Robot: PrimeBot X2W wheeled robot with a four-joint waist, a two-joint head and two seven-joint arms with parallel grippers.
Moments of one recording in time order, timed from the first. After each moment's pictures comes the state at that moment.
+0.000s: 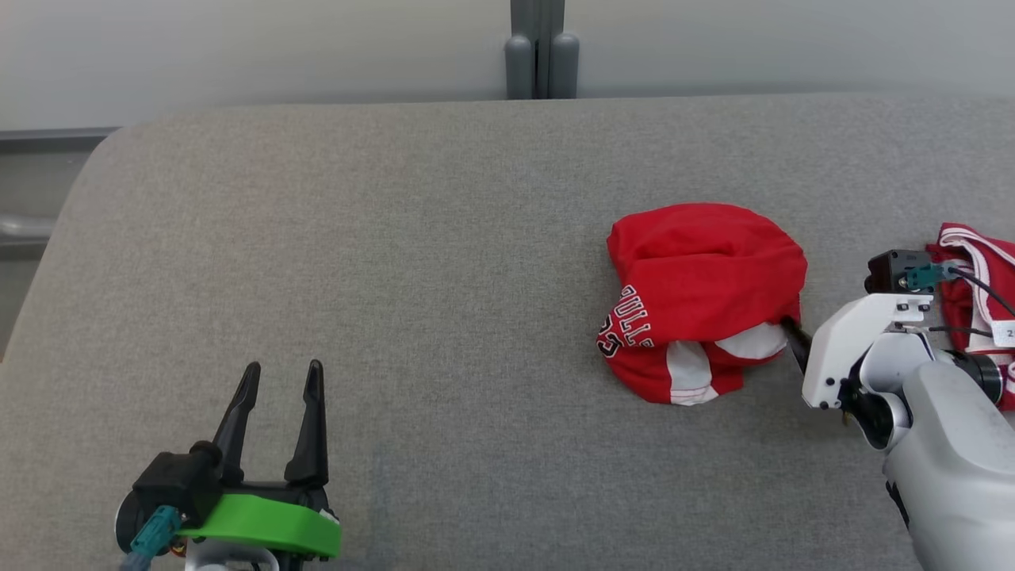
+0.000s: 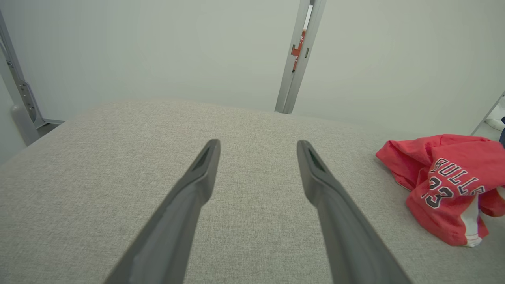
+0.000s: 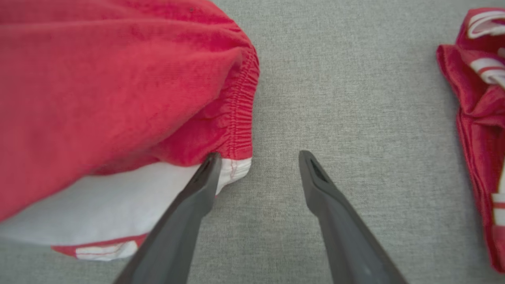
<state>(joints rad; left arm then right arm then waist) -0.03 0.10 -0.11 0.17 -0.33 -0.13 -0.26 -0.53 -0.23 0.07 0.78 0.36 0.13 0.31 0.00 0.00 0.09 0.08</state>
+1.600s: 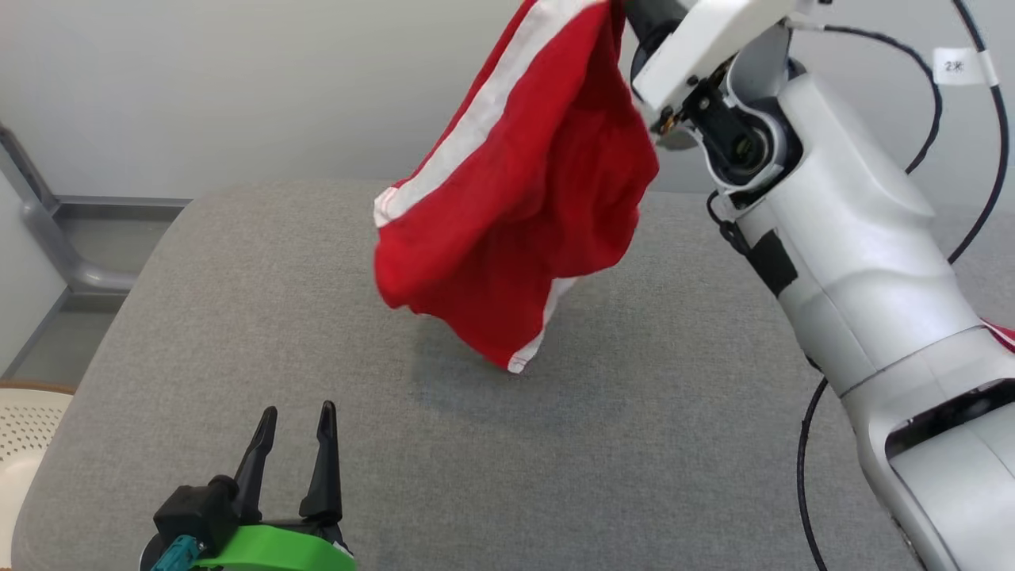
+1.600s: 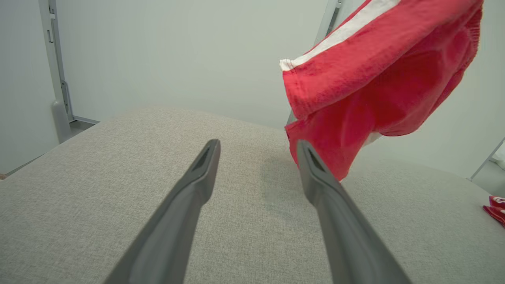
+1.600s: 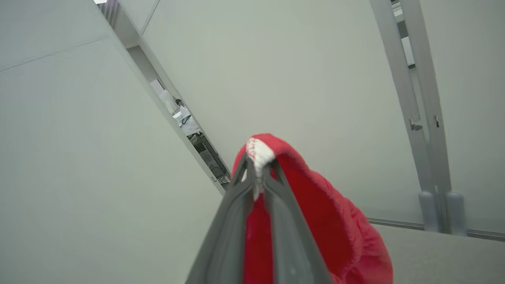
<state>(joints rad) 0.02 0.06 -0.11 0.23 -0.36 -0.13 -0.26 -1.14 -0.05 0.41 0.82 1.01 0.13 0.10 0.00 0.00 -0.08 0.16</state>
